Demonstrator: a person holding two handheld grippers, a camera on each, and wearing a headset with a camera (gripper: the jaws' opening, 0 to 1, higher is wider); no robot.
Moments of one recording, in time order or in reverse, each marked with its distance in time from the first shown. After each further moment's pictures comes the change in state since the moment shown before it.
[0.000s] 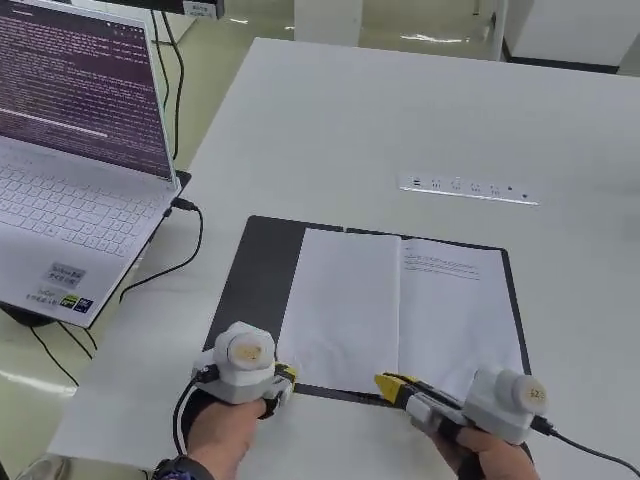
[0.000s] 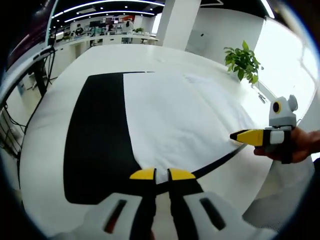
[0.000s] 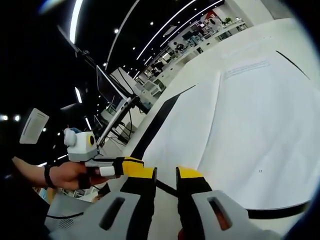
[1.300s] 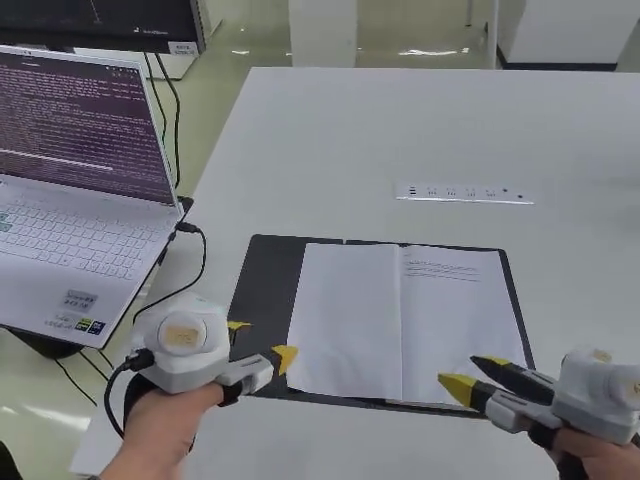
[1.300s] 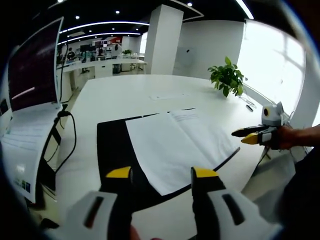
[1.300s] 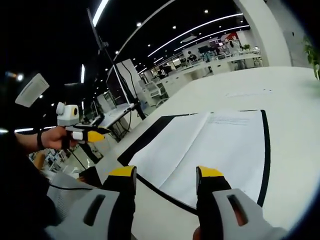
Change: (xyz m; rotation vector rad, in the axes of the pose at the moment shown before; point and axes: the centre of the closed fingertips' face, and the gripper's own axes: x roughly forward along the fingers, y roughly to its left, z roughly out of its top) left arm -0.104 -0.004 0.083 0.122 -0.172 -0.031; right arm -0.103 -0.005 0.064 -0.299 -0.050 -0.094
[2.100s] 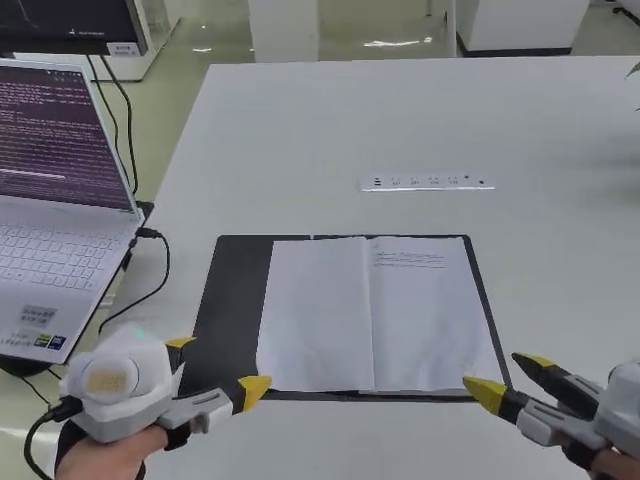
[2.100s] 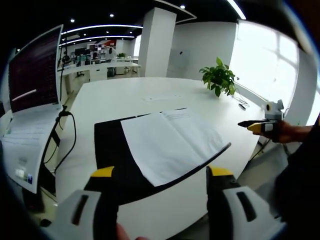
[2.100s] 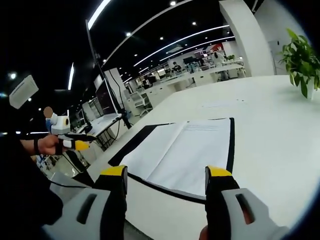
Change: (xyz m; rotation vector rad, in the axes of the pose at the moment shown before) left arm -0.023 -0.014 -0.013 0.014 -0.020 -0.043; right arm -0.071 -0.016 -0.001 0.006 -0.073 -0.150
